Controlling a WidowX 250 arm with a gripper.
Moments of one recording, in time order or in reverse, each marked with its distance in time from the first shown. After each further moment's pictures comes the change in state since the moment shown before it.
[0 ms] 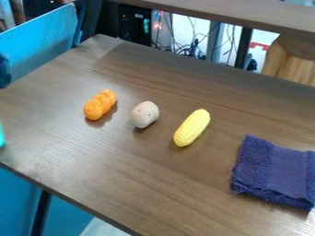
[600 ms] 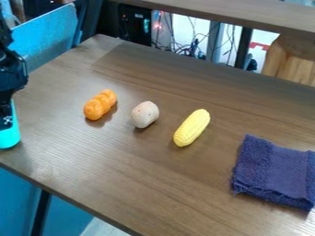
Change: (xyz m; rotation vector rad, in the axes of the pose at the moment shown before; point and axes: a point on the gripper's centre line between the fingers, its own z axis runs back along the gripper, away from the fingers) arm 0.018 -0.013 0.003 0.073 -0.030 -0.092
